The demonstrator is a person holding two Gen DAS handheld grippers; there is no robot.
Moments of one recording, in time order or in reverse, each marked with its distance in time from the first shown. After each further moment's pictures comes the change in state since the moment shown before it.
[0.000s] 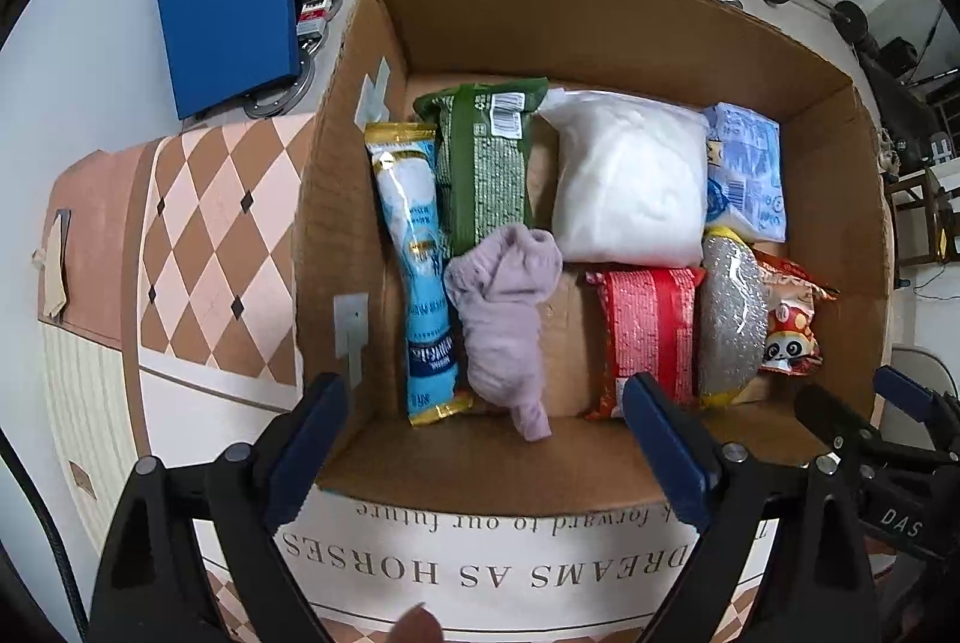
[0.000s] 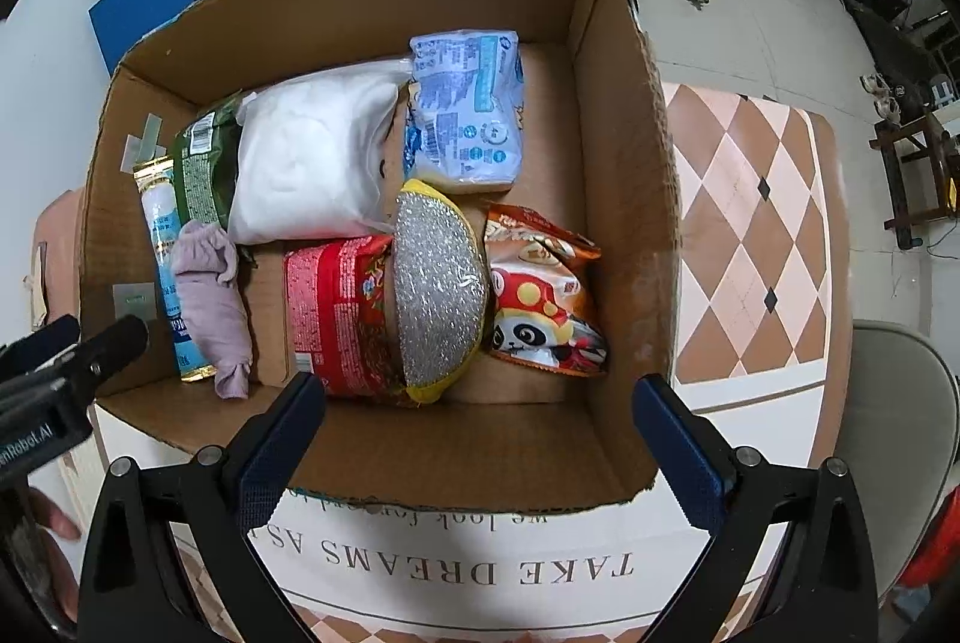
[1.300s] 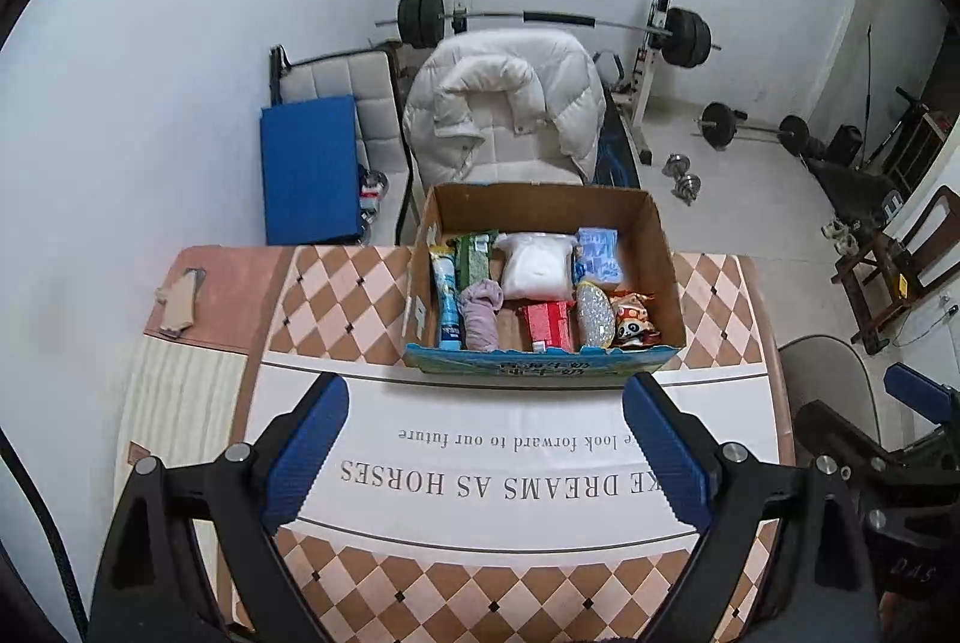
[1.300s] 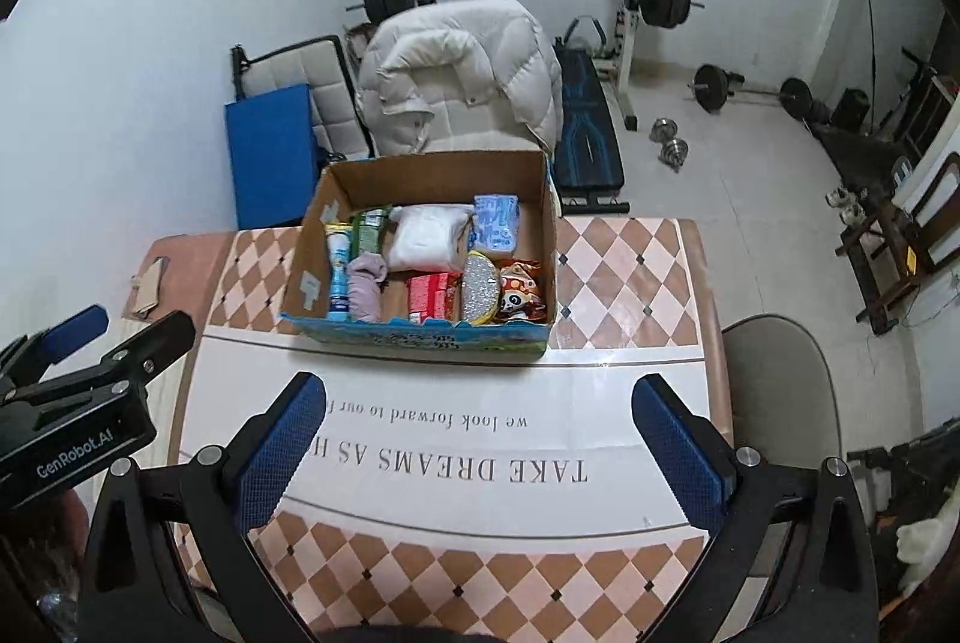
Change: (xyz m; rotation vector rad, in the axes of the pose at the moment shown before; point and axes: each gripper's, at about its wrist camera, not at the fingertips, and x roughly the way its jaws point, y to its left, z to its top) left arm -0.265 -0.036 -0.212 0.013 -0.516 0.035; right arm -0.280 -0.004 -0.229 -0.076 -0.482 0.046
